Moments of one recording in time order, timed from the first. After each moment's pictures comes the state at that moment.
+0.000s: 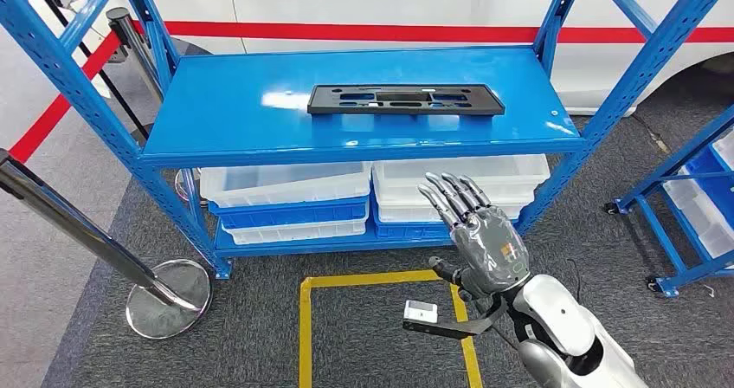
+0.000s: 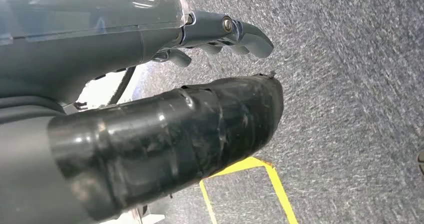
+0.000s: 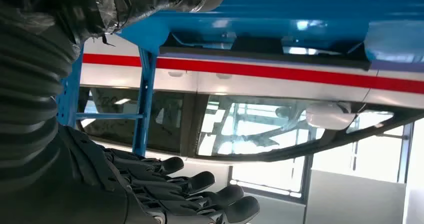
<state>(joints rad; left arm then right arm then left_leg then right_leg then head) -0.05 -0.08 0.86 -0.19 -1.35 -0.12 0.20 -0.01 -0.42 0.40 -1.74 1.00 -0.31 -0.08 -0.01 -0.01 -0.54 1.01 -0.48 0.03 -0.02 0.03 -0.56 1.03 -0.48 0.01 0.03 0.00</state>
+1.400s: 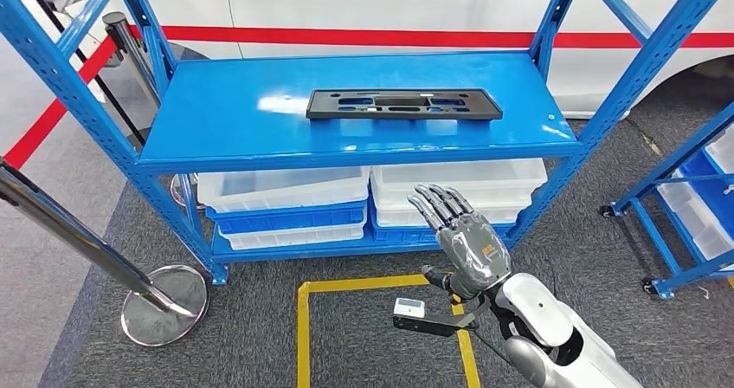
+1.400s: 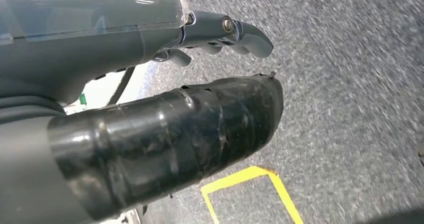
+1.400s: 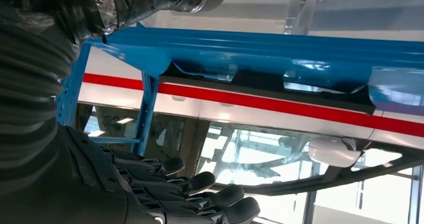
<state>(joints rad) -0.04 -0.09 0.82 -0.19 -1.39 -0.15 0.17 -0.06 -0.44 0.48 -1.64 0.94 -0.29 -0.02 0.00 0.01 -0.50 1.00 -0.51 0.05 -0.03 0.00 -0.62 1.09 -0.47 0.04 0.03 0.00</state>
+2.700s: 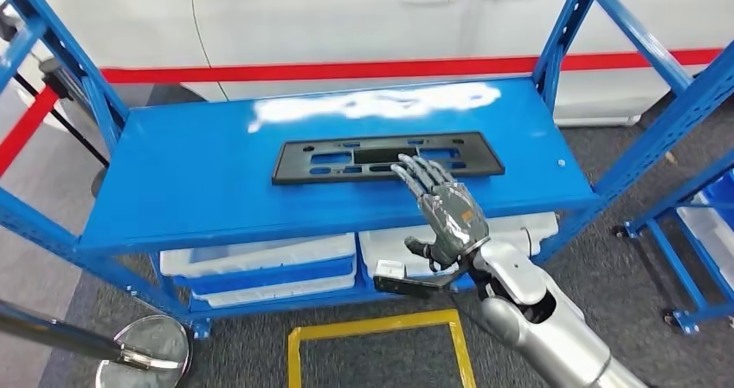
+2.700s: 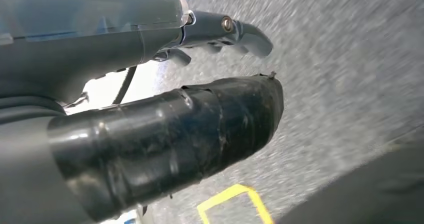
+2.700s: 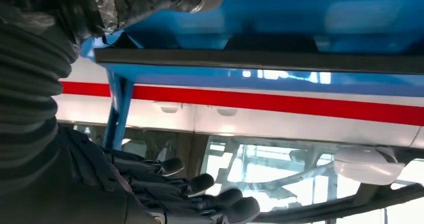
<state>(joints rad) -0.04 -0.09 0.79 -0.19 -1.42 -0.15 0.16 -0.23 -0.35 0.50 -1.52 0.90 -0.22 -0.02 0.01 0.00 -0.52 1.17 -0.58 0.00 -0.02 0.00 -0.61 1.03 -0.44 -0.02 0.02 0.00</state>
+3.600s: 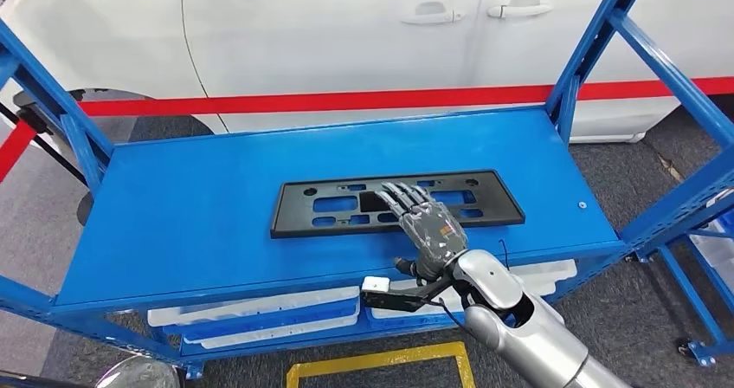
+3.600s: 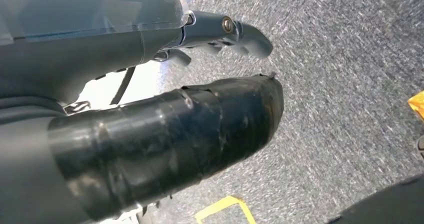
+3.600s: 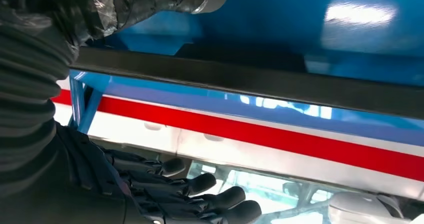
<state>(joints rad) -0.04 -0.09 0.78 -0.19 -1.42 -0.15 0.16 -0.25 -0.31 0.58 -1.40 0.91 -0.20 -0.01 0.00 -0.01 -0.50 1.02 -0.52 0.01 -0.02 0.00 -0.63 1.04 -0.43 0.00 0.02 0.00</state>
